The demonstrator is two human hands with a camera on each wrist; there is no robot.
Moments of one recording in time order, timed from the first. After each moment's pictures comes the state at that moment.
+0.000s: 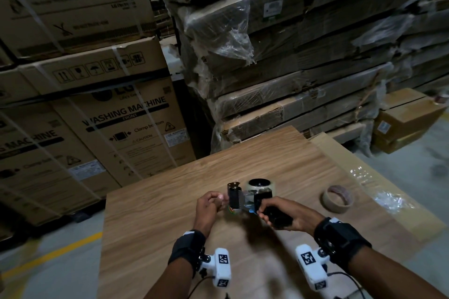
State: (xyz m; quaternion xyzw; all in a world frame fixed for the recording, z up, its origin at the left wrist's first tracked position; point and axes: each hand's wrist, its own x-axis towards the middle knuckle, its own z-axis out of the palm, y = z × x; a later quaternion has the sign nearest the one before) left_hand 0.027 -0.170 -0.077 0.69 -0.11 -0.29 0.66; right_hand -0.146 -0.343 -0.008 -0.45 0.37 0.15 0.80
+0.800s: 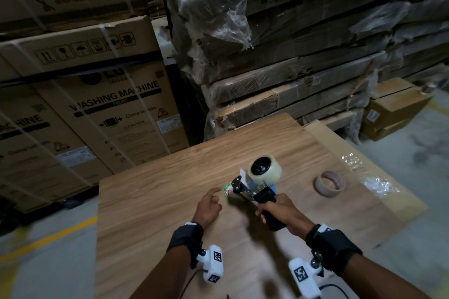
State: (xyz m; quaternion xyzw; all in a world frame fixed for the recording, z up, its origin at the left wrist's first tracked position) left_hand 0.033 -0.154 -0.146 0.80 -0.16 -0.36 0.45; right_hand -0.168 -0.307 -0.034 -0.62 0.43 -0.01 0.65
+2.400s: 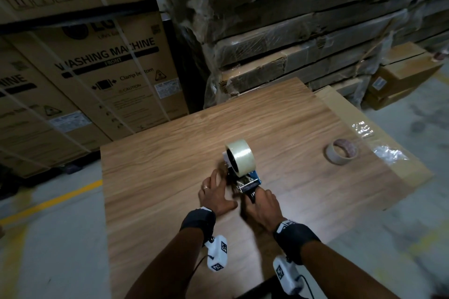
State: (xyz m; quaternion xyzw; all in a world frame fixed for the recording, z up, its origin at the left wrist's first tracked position) left_hand -0.005 -0.109 -0.143 0.89 -0.34 -0.29 0.09; right_hand -0.149 -0.208 -0.123 -0.85 0.42 0.04 0.32
